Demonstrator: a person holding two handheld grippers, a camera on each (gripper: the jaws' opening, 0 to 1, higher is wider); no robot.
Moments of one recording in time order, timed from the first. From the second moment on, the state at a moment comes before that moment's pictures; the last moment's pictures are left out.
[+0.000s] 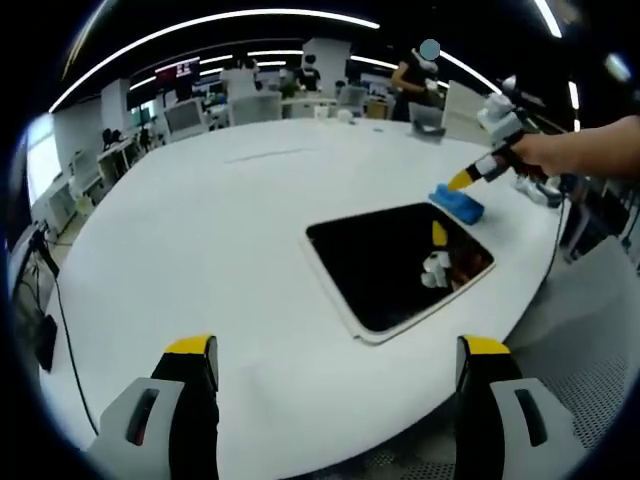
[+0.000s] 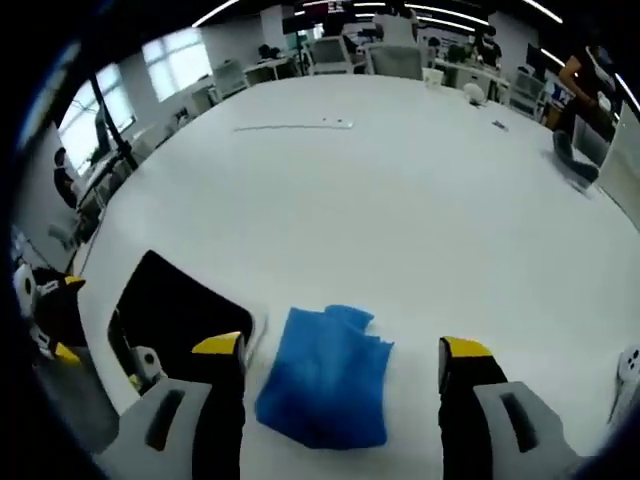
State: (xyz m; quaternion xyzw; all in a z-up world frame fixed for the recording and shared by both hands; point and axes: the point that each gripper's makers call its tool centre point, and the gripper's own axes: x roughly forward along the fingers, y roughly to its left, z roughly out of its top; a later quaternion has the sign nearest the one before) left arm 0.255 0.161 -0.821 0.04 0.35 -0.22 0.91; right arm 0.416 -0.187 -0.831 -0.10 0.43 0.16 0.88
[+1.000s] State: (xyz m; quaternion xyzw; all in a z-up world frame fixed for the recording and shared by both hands) left arm 0.276 0.152 -0.778 0.02 0.29 -0.22 0.93; right arm 0.358 -0.190 -0.752 -0.09 0.27 0.22 0.93
